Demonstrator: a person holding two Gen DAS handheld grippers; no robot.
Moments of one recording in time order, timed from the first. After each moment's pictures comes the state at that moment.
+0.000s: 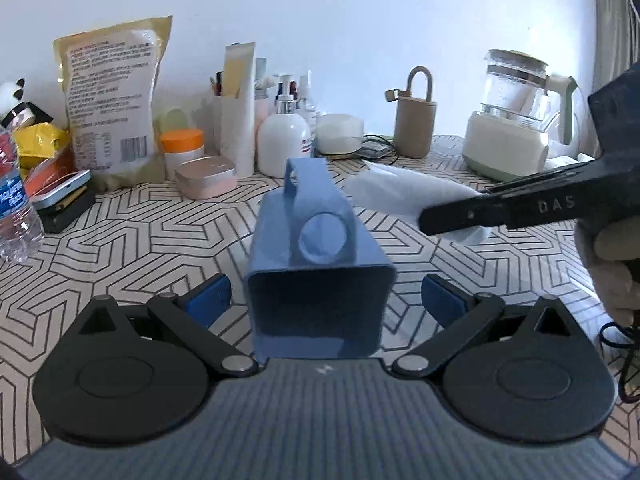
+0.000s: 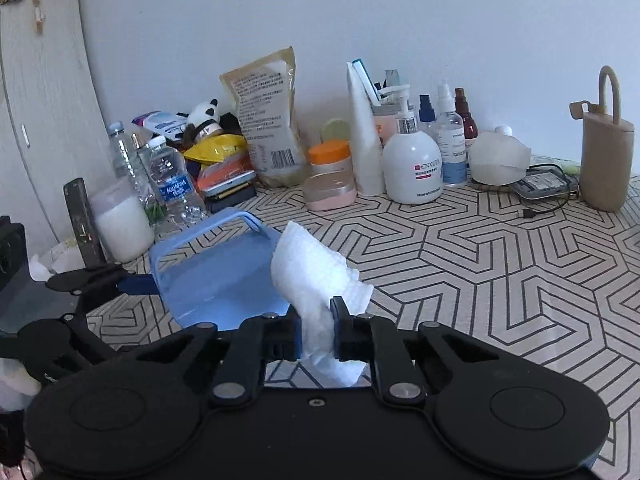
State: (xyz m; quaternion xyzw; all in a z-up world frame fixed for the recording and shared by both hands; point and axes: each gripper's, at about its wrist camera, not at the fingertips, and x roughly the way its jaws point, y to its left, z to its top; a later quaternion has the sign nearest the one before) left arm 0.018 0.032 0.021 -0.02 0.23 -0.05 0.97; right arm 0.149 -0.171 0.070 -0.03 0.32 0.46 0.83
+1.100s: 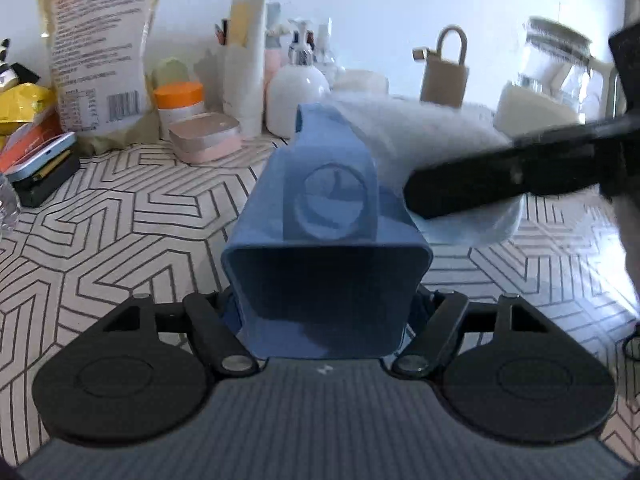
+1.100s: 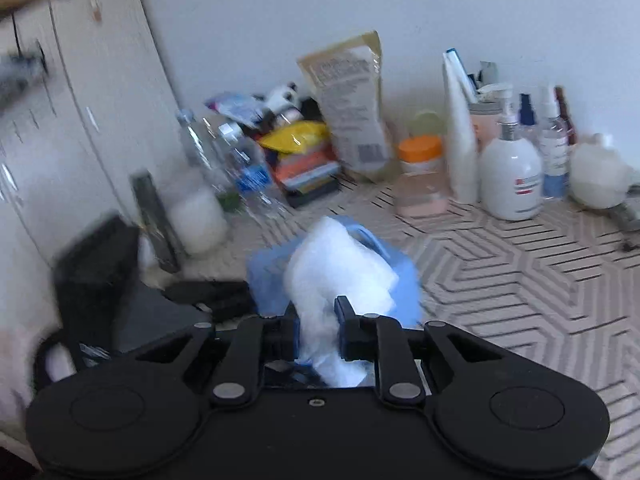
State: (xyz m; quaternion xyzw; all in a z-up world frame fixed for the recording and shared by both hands) left arm 0.067 0.038 0.008 -0.04 0.29 -0.02 0.95; right arm 0.175 -0.136 0.082 0.01 0.35 0.58 0.73
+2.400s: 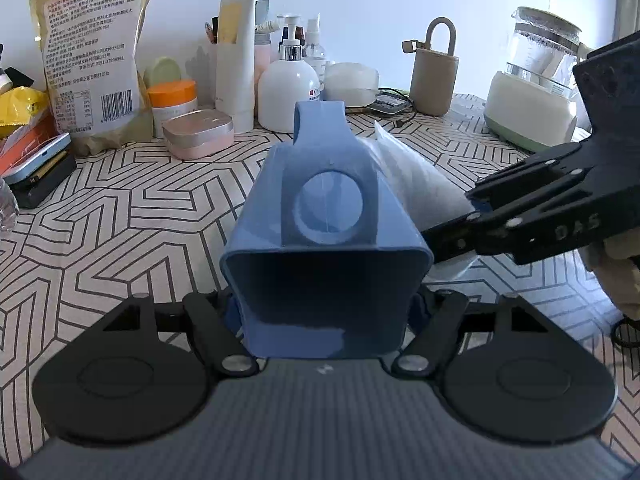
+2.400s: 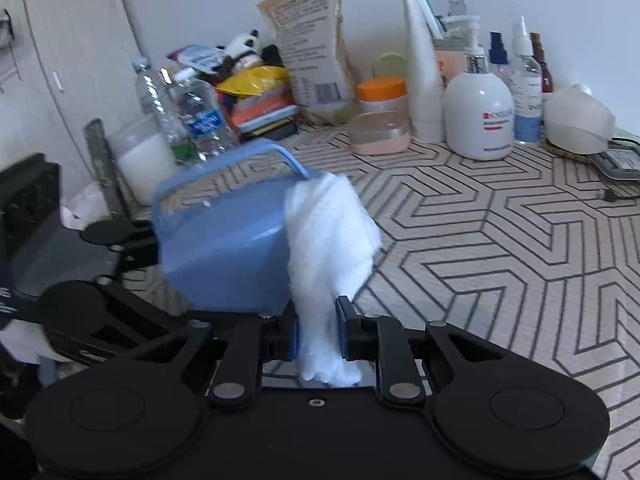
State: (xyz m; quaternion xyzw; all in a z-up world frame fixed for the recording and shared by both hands) left arm 0.067 0.033 0.009 -0.03 0.31 -0.04 0.95; right arm 0.186 -0.139 0.042 -0.06 0.39 0.54 0.74
